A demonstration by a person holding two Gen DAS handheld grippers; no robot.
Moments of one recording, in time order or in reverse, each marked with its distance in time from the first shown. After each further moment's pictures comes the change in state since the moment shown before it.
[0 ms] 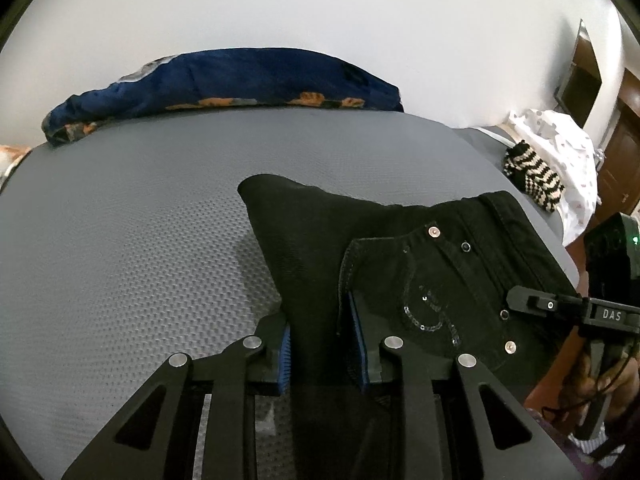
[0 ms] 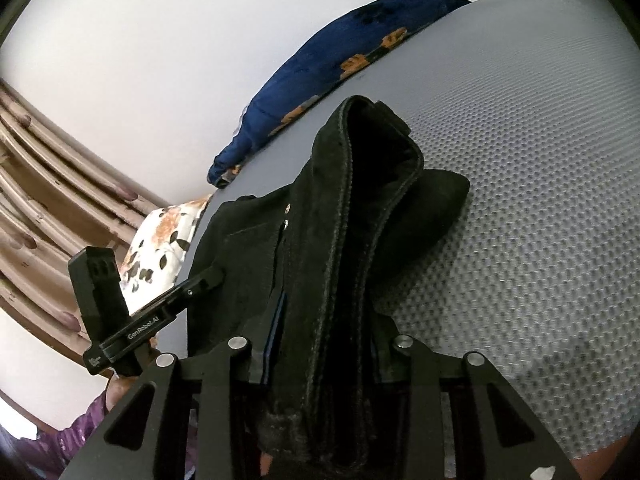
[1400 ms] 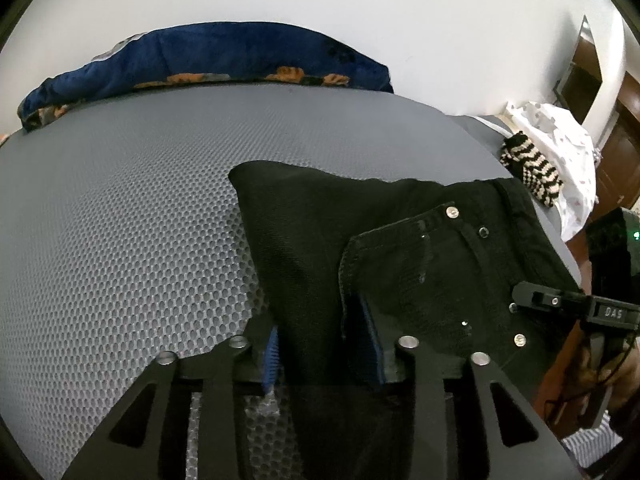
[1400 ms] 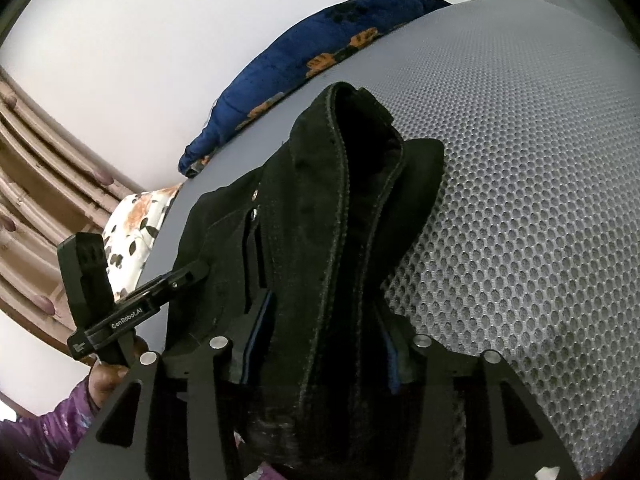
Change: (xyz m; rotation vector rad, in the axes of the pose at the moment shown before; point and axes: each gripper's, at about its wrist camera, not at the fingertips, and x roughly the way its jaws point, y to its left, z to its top) left arm 0.054 -0.036 -0.004 -0.016 0.050 -0.031; right arm -0.017 -0.042 0.013 -0.056 0.042 -0.094
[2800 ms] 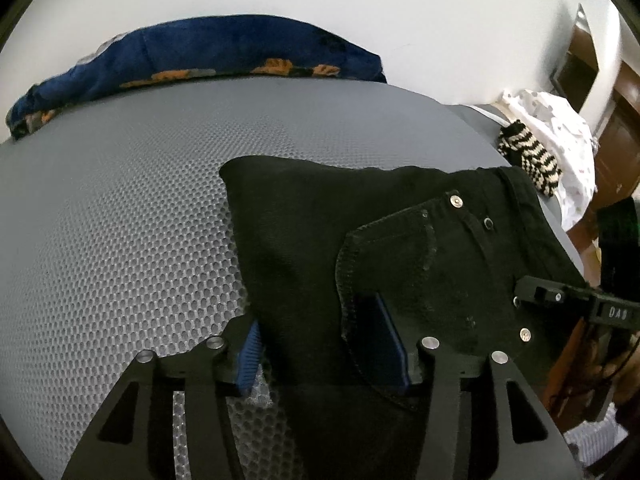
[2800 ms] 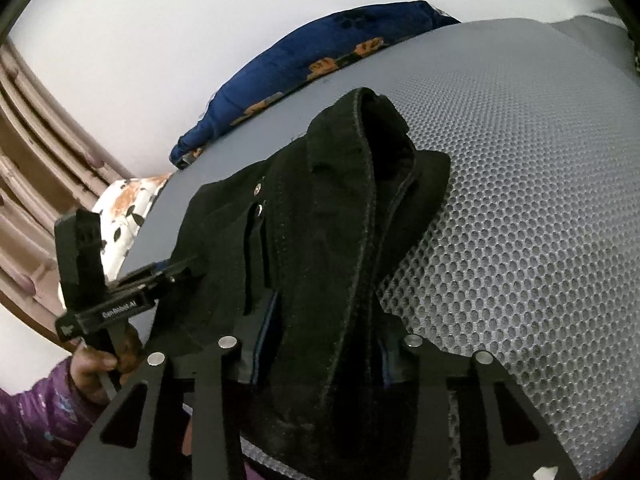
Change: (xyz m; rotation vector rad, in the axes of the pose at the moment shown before) left arm 0.013 -0.009 0.002 0.043 0.019 -0.010; right arm -0.002 0.000 0.002 -0.081 -0.009 -0.057
